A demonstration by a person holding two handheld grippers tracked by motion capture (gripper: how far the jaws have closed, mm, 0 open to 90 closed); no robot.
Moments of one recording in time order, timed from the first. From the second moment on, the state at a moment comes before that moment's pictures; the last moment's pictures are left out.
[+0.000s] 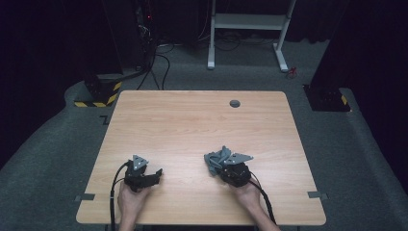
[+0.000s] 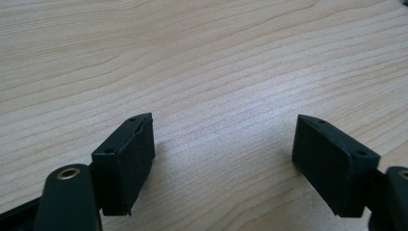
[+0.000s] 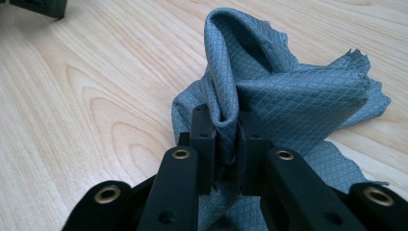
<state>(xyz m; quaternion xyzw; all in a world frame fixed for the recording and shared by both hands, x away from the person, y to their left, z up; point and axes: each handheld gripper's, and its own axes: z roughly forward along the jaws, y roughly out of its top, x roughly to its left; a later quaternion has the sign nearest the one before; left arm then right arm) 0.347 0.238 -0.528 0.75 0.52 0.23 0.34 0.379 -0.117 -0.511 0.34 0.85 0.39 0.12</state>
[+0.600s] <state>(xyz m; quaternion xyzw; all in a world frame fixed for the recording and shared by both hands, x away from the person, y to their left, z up) 0.350 0.228 -0.525 0.77 0.49 0.21 0.34 0.356 -0.143 -0.506 0.33 0.84 0.43 0.11</state>
